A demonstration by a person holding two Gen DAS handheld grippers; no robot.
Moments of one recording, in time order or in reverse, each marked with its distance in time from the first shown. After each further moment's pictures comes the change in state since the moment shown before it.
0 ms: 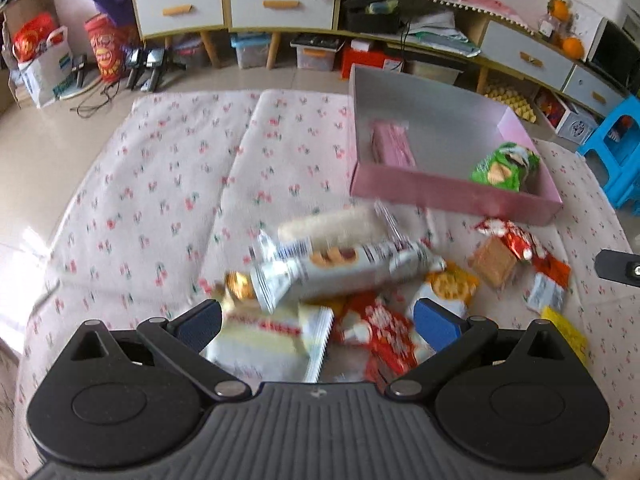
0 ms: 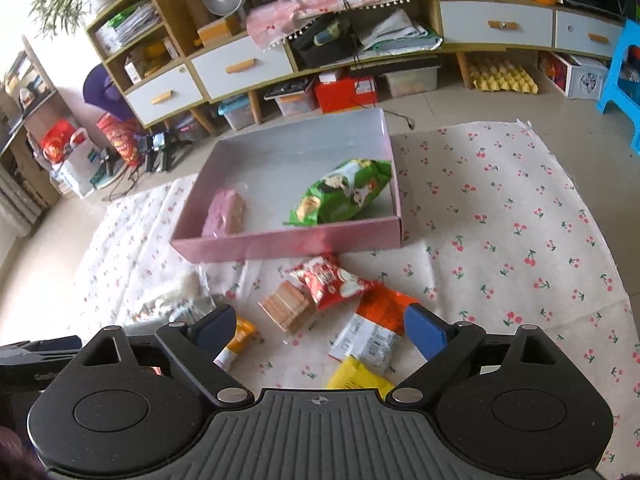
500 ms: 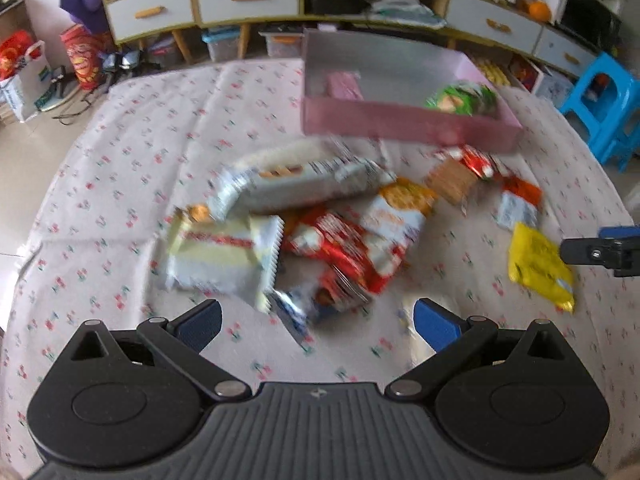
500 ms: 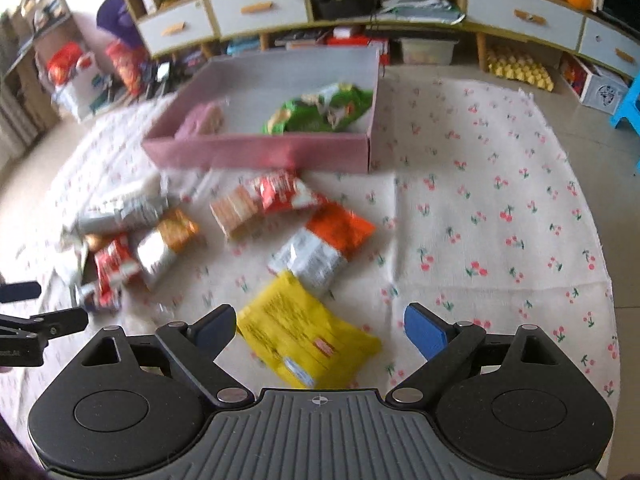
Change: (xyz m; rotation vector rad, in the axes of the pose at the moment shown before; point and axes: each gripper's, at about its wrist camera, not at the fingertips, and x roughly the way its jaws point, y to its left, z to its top) left arm -0.009 -0.027 -0.054 0.096 0.022 -0.025; right arm 0.014 -0.032 -0.041 -0.174 0.135 -0.034
